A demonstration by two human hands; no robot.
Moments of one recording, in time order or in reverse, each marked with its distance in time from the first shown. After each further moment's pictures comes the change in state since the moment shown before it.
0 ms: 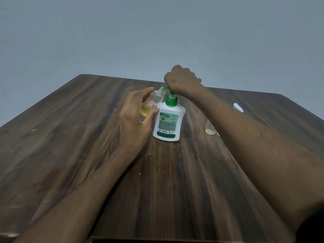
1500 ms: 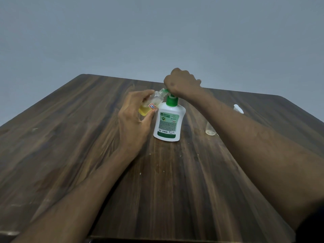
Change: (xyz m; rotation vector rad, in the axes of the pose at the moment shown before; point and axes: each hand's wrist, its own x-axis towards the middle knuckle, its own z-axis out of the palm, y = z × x) left_hand 0.003 -0.006 -0.001 -0.026 0.029 -0.022; right_hand 0.002 -0.002 0.002 -0.051 -0.002 -0.012
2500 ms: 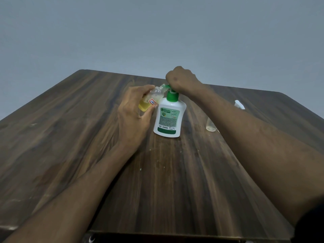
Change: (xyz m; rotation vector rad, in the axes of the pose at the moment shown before) left_hand 0.000 0.000 -0.001 0.023 -0.021 0.015; right_hand -0.004 0.001 -0.001 0.065 -0.036 0.039
